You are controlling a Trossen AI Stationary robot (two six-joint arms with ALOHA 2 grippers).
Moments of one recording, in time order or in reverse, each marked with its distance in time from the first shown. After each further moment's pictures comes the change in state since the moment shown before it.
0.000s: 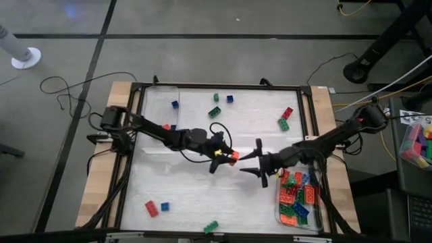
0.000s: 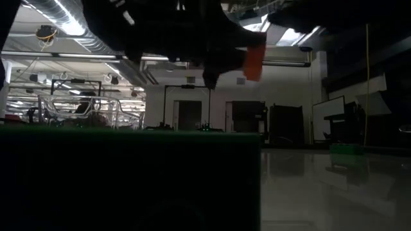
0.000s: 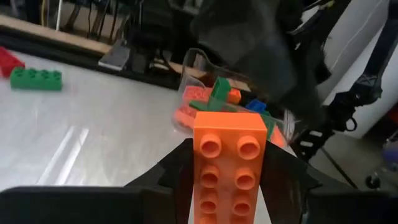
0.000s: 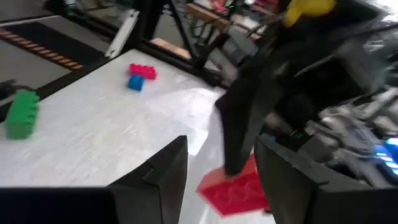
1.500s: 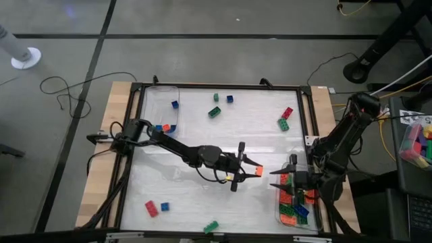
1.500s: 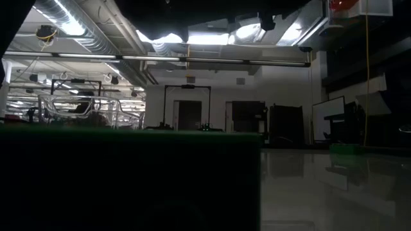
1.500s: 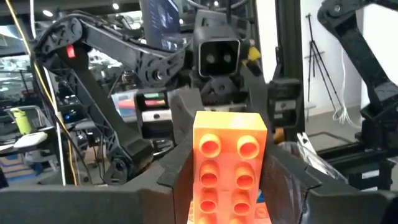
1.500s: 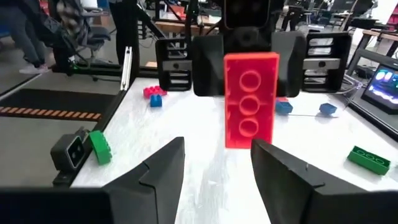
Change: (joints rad) left arm -0.148 0.287 0.407 0.211 -0.164 0.476; right arm 0.639 -0.185 0.007 -0.361 0.758 0.604
